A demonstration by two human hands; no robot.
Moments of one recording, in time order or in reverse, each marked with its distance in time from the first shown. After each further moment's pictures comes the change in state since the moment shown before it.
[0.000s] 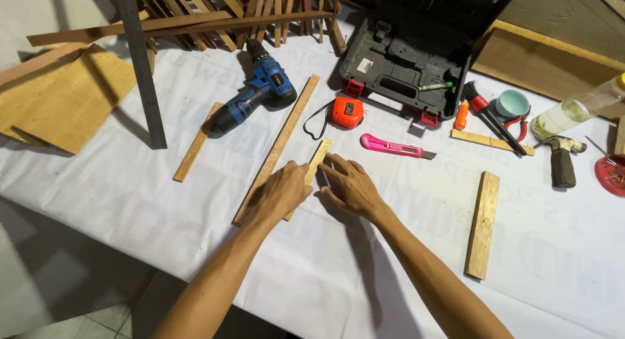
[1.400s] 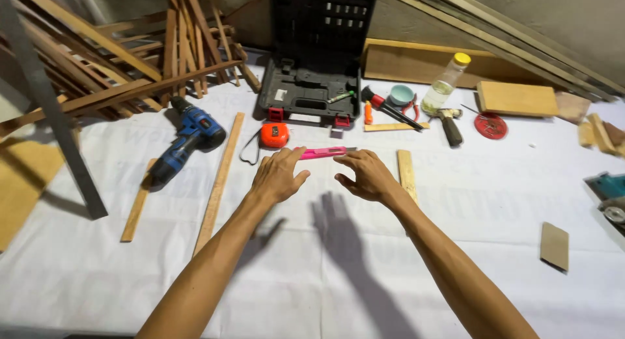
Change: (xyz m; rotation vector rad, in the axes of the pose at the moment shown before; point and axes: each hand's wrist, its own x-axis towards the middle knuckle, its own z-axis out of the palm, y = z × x) left_hand 0.037 0.090 -0.003 -0.017 0.228 0.606; right_hand -0.096 0.014 -0.146 -0.169 0.129 0.293
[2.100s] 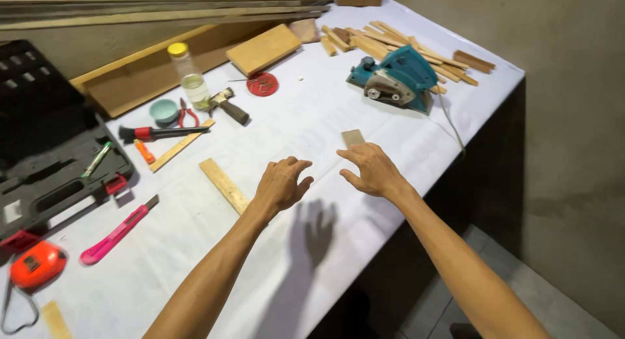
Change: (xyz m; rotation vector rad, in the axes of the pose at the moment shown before) left_hand 0.074 0.320 0.183 -0.275 -0.413 0.731; right_hand -0.345 0.071 -0.147 -0.244 0.270 0.755
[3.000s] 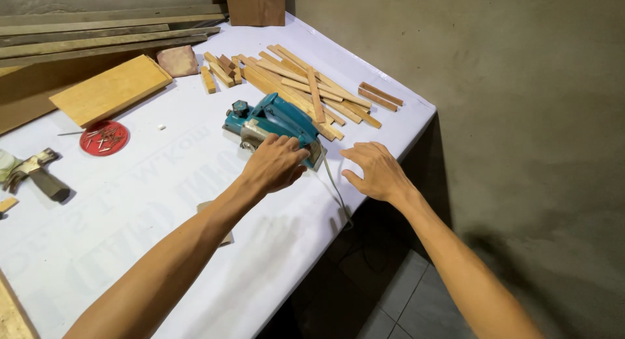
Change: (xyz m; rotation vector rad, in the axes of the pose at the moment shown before) left_hand 0.369 0.174 0.157 0.362 -0.137 0.364; right_hand -0.037 0.395 -0.136 -0.073 0.064 0.055
